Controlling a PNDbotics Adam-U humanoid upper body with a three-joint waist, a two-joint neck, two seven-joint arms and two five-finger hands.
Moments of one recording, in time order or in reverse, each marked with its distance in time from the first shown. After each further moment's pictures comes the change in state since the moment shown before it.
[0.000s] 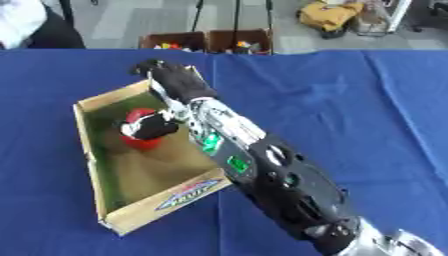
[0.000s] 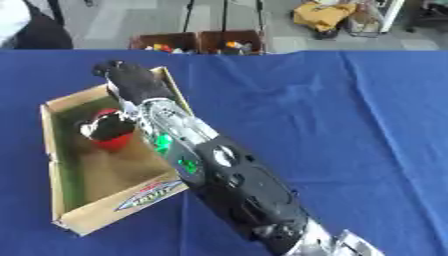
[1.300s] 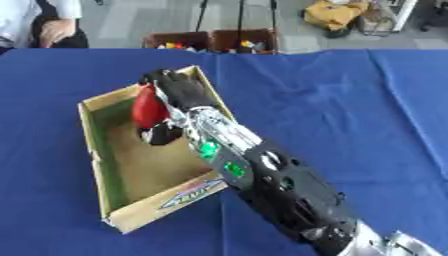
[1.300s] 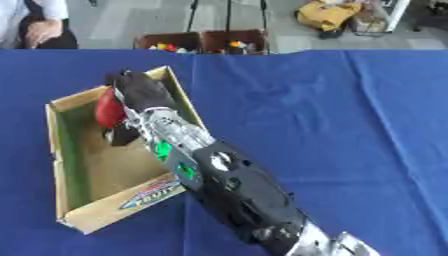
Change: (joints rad) left arm -0.002 0.000 0.000 0.000 0.000 0.000 0.000; right arm 0.027 0.057 0.044 0.177 0.036 0.019 -0.052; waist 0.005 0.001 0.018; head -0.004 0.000
